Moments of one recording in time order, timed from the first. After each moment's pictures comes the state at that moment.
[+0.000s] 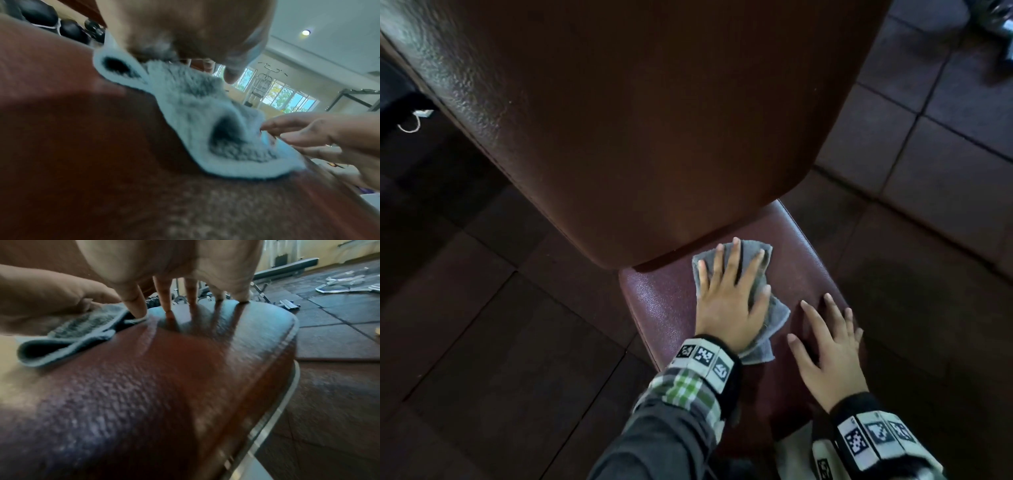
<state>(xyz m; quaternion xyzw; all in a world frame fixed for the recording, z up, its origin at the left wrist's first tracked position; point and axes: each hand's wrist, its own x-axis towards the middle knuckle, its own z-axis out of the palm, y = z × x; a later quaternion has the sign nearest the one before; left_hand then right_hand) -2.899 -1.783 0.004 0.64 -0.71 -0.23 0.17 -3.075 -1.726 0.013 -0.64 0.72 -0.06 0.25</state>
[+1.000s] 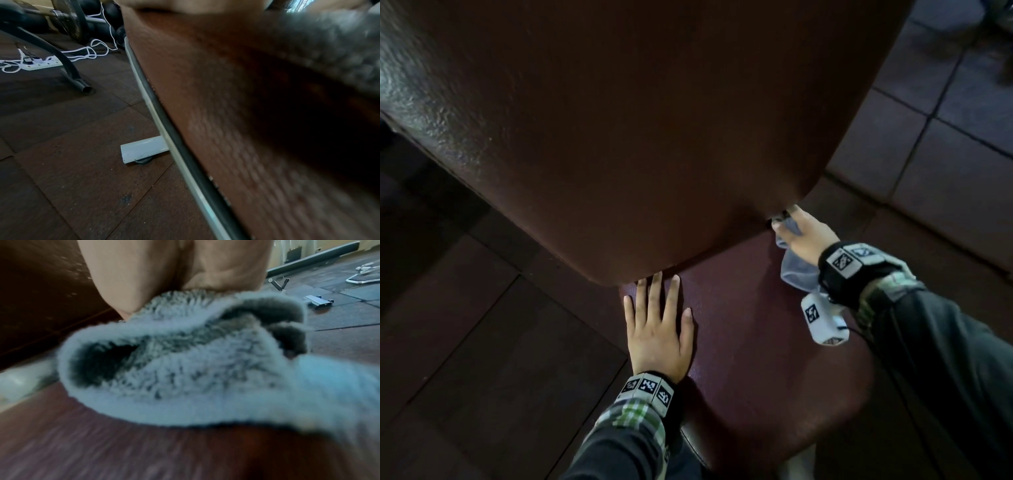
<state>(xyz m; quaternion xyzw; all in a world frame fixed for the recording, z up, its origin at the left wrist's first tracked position) -2.818 -1.746 -0.035 0.74 -0.64 -0.14 0.12 -3.048 -1.936 0.020 -0.64 0.68 -0.02 0.36</state>
